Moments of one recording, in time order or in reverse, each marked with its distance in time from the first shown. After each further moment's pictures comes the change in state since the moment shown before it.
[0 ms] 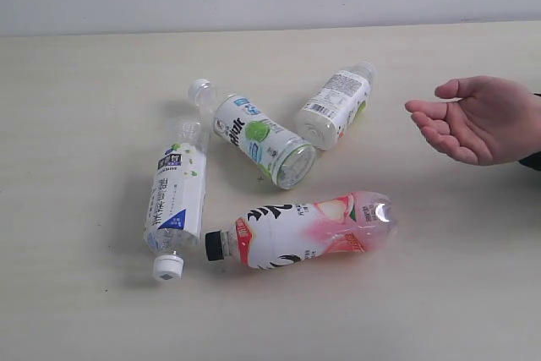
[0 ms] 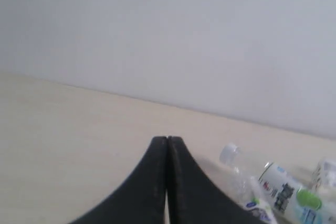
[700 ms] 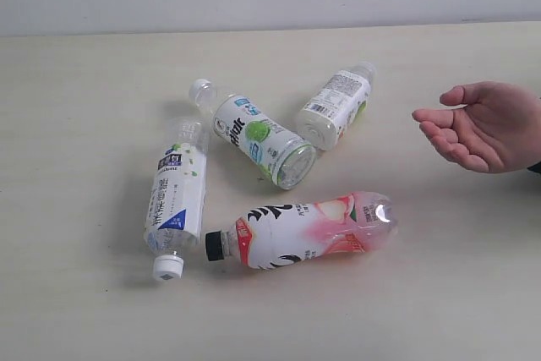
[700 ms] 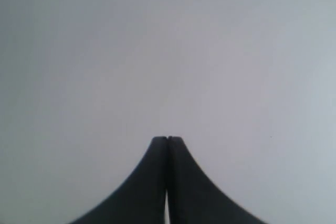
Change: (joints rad) left arm 0.000 0.167 -0.247 -0.045 -0.345 -0.245; right arm 0.000 0.000 0.000 0.000 0.000 0.000
